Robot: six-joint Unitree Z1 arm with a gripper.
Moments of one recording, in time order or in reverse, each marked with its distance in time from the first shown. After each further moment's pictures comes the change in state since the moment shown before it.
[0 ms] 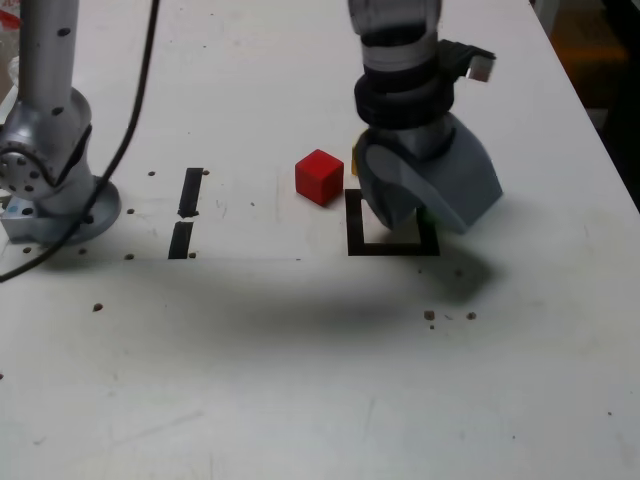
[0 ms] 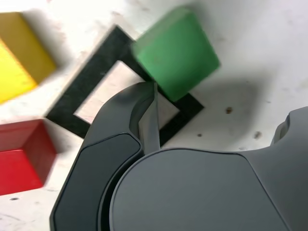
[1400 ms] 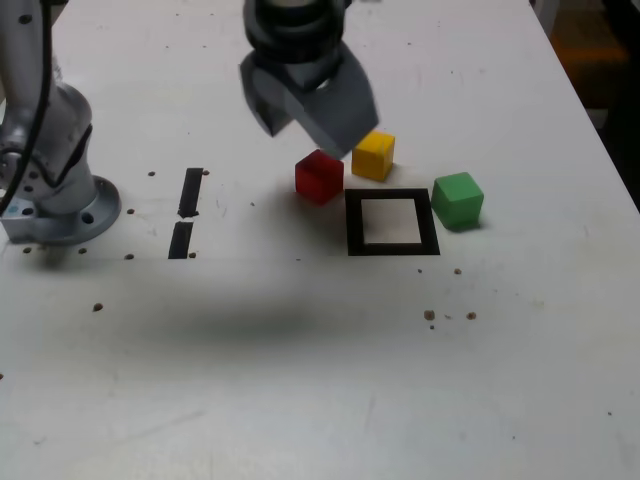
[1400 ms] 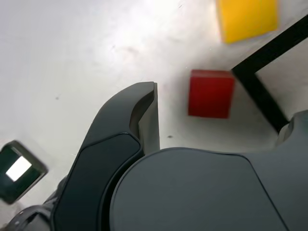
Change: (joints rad) arm -0.010 -0.237 0.095 0.397 0.355 -0.067
